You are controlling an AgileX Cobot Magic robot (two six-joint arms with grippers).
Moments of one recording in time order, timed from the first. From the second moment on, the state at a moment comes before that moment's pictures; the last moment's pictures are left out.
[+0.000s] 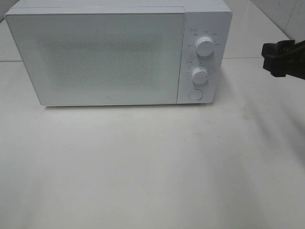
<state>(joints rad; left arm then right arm) 0.01 0.00 -0.50 -0.14 1.04 0.08 0.14 1.25 -0.43 0.12 -0.56 -0.06</state>
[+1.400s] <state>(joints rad) 0.01 0.00 -0.50 -0.14 1.04 0.08 0.78 1.76 -0.43 0.88 -1.21 -0.23</state>
